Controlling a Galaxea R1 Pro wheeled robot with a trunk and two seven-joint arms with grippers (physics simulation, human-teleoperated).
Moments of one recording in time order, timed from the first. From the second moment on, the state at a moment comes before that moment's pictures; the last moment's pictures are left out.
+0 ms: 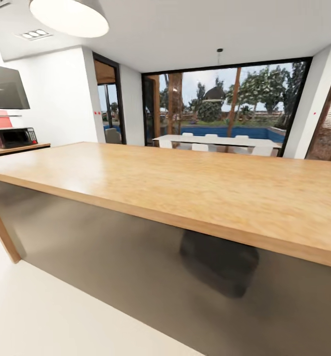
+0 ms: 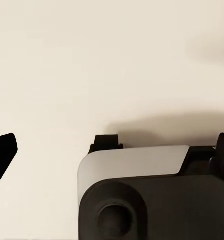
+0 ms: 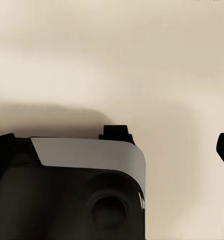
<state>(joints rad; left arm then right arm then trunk) 0.02 0.01 0.00 -0.41 -0.01 0.00 0.00 -0.03 -0.02 0.00 -0.30 0.00 -0.01 0.00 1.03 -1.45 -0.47</state>
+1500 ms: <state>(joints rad) 0.02 0.01 0.01 -0.40 -0.01 0.00 0.00 -0.03 -0.02 0.00 -0.29 0.00 0.00 0.00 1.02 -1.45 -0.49</state>
